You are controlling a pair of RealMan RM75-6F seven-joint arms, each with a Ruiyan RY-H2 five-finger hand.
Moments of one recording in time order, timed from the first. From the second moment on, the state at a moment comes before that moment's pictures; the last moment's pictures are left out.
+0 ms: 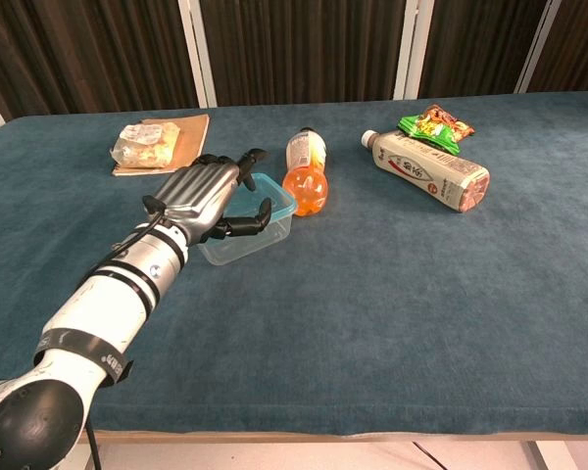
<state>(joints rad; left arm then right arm) -0.77 -2.13 -0.32 -0.90 1.19 1.12 0.41 0.47 -0.86 0.02 -1.67 -1.46 0.89 0.35</state>
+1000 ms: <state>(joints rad) -0.64 -1.94 -0.24 -1.19 1.22 1.27 0.54 0.48 -0.88 0.03 -1.71 -1.45 0.88 0.29</state>
